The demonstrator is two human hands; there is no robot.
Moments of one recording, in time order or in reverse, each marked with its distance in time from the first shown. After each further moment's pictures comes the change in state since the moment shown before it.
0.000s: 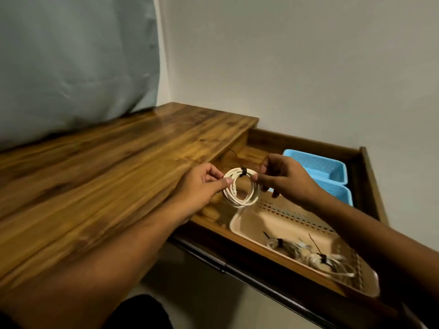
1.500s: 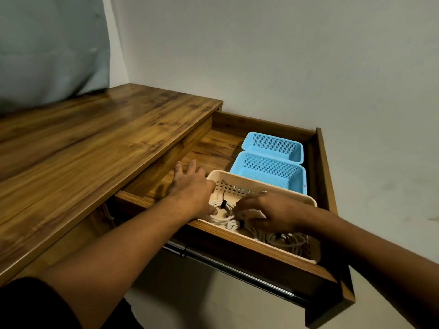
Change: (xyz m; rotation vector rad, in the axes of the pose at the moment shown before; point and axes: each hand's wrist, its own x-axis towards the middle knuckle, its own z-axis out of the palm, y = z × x) left_hand 0.006 0.000 0.088 1.453 -0.395 0.170; right_hand -0.069 0.070 -0.030 -0.716 -0.538 -0.202
